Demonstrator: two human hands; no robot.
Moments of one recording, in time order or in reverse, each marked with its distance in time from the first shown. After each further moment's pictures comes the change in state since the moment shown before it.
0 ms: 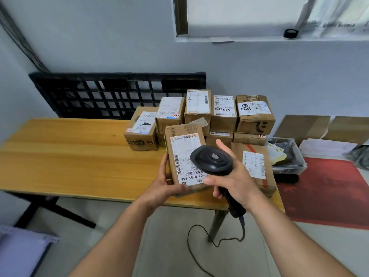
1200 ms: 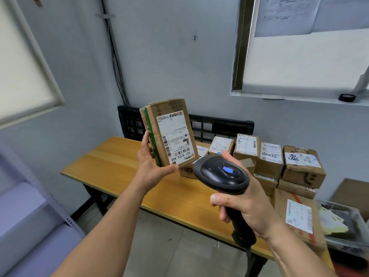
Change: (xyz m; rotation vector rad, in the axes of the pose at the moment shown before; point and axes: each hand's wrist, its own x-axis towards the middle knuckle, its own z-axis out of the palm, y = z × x) left_hand -0.092 0.067 -0.117 0.308 0.764 0.517; right_hand -0.050 -0.109 0.085 0.057 -0.326 -0.260
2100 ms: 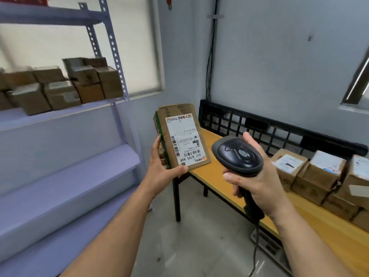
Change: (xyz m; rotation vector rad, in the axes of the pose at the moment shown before) left_hand -0.132 -0.055 -0.217 -0.078 0.287 -0.195; right_hand 0.041 -0.015 0.200 -0.057 -0.227 -0.209
